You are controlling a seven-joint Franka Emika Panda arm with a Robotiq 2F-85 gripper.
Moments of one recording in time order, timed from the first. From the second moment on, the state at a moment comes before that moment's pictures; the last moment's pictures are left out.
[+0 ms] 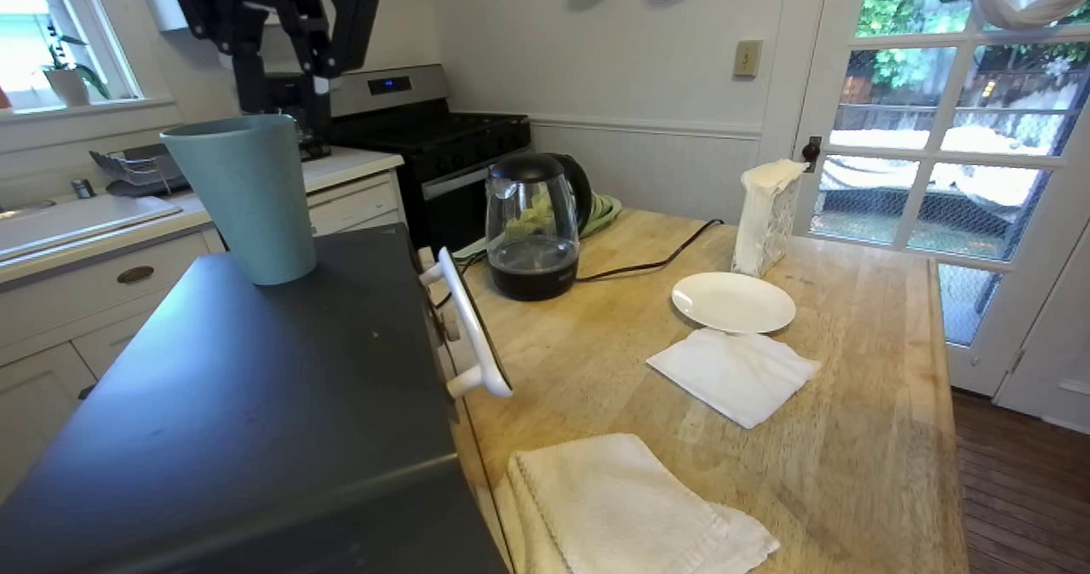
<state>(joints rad) 0.38 0.66 0.26 -0.92 -0.20 1.84 -1.66</state>
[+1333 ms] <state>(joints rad) 0.26 0.15 0.23 -1.46 -0.07 1.66 -0.94</state>
